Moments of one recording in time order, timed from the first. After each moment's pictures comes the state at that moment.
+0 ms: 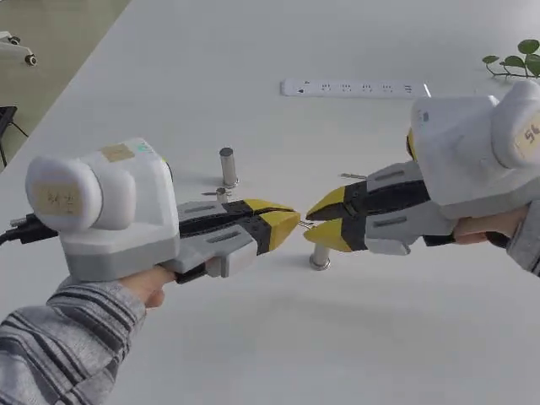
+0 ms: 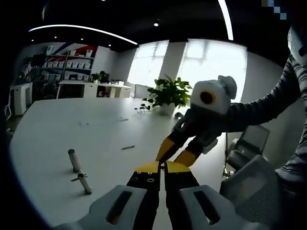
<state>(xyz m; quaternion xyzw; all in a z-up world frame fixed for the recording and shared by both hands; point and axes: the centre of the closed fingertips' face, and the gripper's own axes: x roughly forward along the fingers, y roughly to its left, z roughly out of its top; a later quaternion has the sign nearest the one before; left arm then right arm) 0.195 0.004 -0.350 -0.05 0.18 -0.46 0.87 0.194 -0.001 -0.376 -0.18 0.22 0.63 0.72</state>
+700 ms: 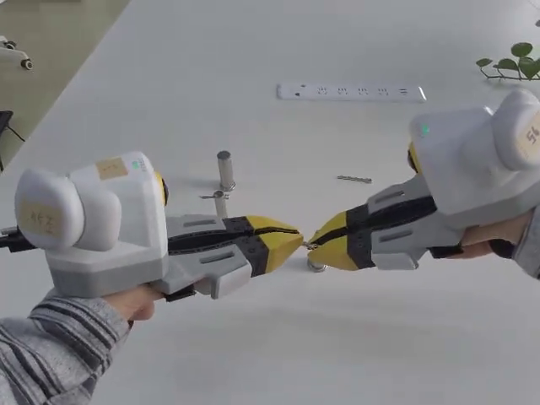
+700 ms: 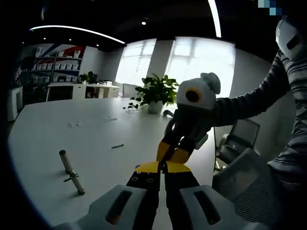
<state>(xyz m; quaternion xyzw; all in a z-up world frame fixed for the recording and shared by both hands) 0.180 -0.001 -0.352 -0.04 0.17 -0.50 0.85 0.171 -0.006 -0.380 -0.17 0.25 0.66 0.69</state>
